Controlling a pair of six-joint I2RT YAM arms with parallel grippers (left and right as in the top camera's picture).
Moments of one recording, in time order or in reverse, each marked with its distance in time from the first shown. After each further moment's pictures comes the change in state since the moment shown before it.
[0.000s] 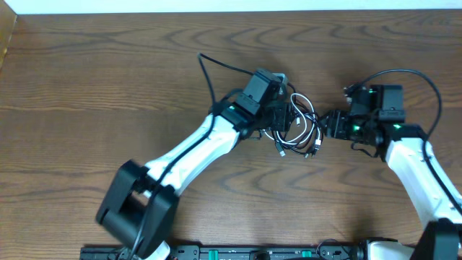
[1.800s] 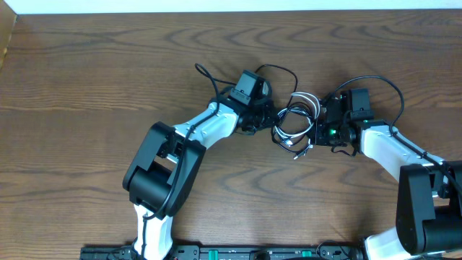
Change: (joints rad) left arm 0.106 0.269 0.000 0.127 0.150 -0.231; right arm 0.105 0.264 -0.031 0.159 0.000 0.007
